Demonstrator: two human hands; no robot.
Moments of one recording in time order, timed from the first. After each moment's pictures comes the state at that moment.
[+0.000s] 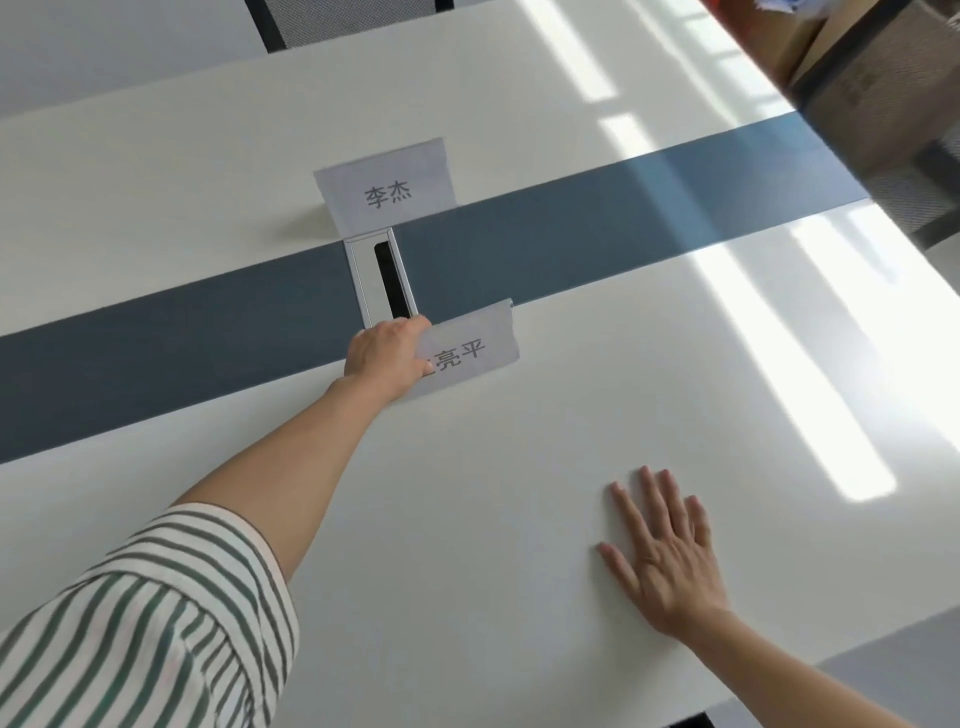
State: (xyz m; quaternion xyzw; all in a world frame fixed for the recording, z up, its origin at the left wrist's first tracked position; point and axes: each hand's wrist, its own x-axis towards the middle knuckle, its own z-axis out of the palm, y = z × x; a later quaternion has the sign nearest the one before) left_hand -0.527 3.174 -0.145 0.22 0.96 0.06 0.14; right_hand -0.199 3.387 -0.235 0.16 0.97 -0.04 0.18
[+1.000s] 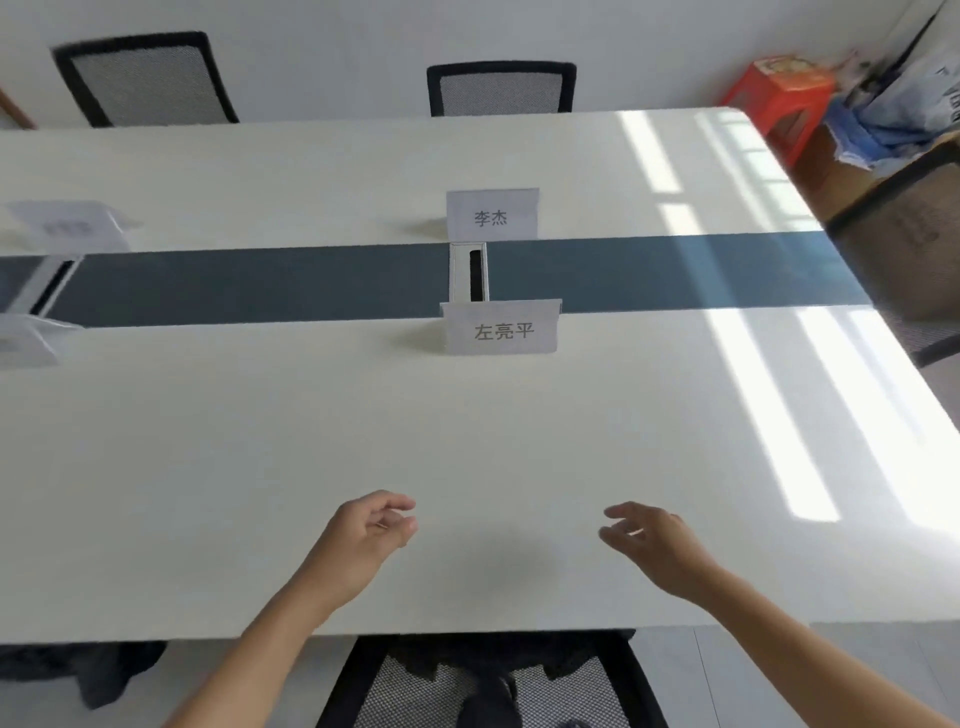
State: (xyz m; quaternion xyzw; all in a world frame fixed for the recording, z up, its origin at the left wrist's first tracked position) left_hand -0.183 3.042 -0.047 -0.09 0.83 0.48 0.27; right_hand -0.156 3.388 -0.112 0.13 0.89 -0.33 0.27
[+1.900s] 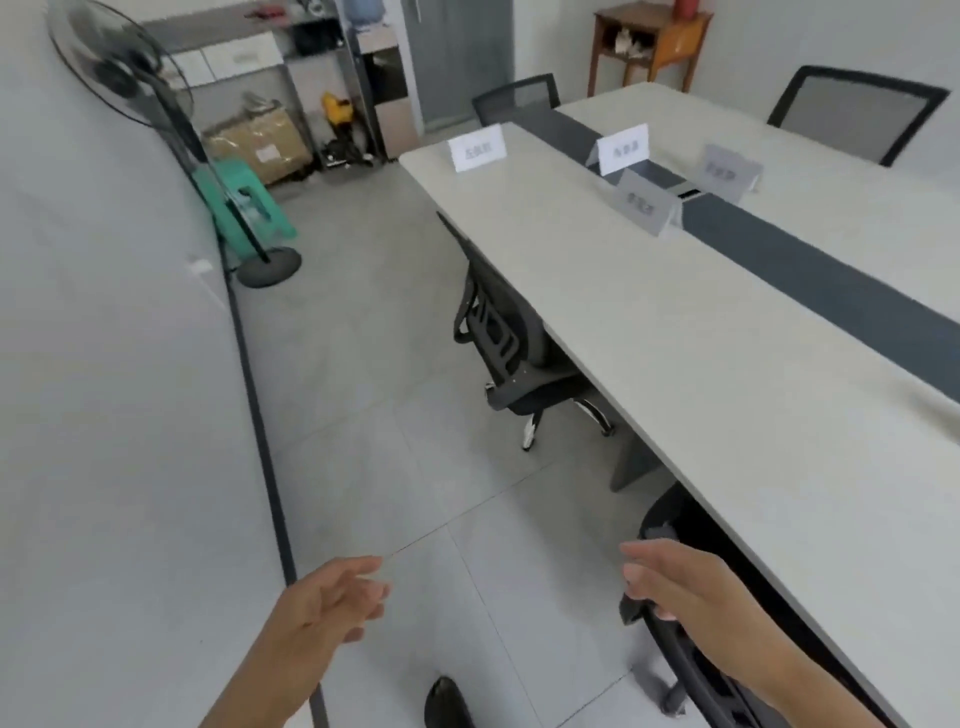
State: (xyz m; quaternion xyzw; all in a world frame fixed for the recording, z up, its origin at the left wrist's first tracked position) left_hand 0.378 2.928 0.021 -0.55 0.59 0.57 -0.13; right_hand 0.069 3.098 -0.009 -0.30 0.75 -0.37 0.46
